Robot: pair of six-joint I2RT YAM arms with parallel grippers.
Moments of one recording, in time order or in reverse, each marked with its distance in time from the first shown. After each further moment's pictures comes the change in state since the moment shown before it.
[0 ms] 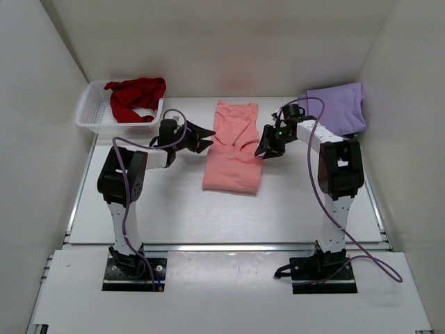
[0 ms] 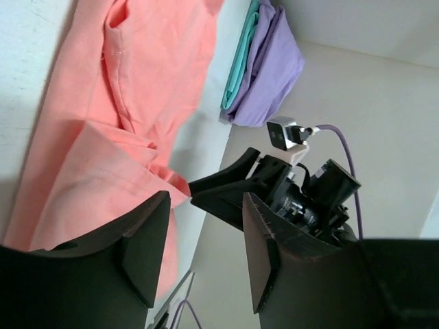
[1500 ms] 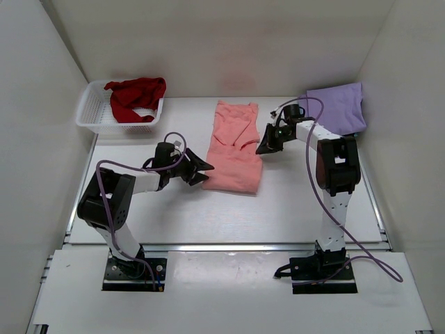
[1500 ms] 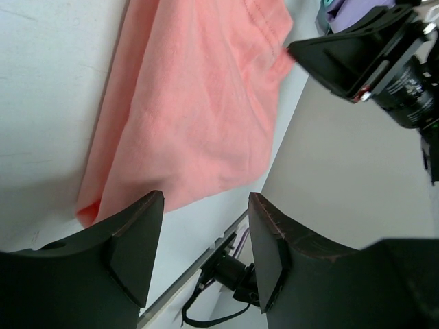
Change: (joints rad) left arm -0.047 -0.319 -0.374 -0.197 0.051 0.223; right arm -0.017 0.070 0.019 0.094 -0.080 -0.020
